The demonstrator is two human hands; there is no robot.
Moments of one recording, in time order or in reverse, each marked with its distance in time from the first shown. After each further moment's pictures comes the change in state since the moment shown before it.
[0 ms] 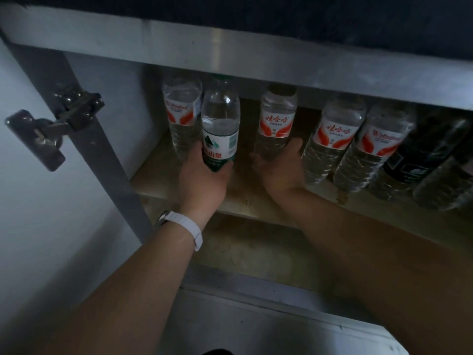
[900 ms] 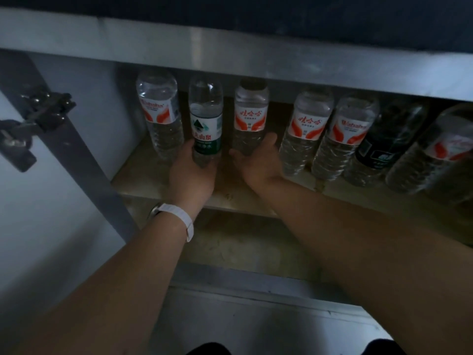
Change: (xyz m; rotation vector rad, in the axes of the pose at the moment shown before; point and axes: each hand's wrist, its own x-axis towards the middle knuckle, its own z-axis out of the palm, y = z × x) left_hand 0.001 0.002 0.015 0.050 -0.077 -0.036; right_hand -0.004 -0.001 -0.008 -0.002 -0.069 0.021
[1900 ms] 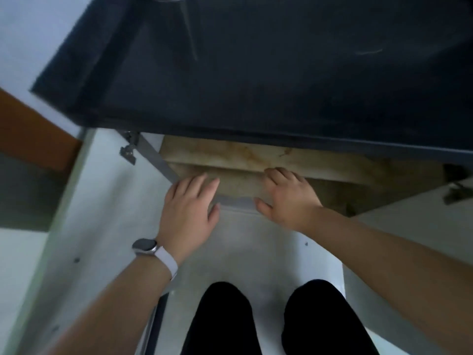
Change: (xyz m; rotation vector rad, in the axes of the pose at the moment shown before) left_hand -0.182 0.166 -0.165 0.937 -0.407 0.437; right_hand -0.155 -0.094 -0.239 -0.814 -0.701 -0.406
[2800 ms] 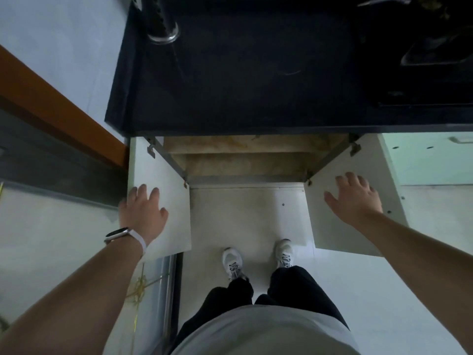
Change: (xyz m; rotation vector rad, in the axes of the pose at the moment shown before) left_hand -0.101 -0.057 -0.164 0.296 -0.414 -0.230; right_hand -0.246 0.033 -0.102 -0.025 -0.079 0.688
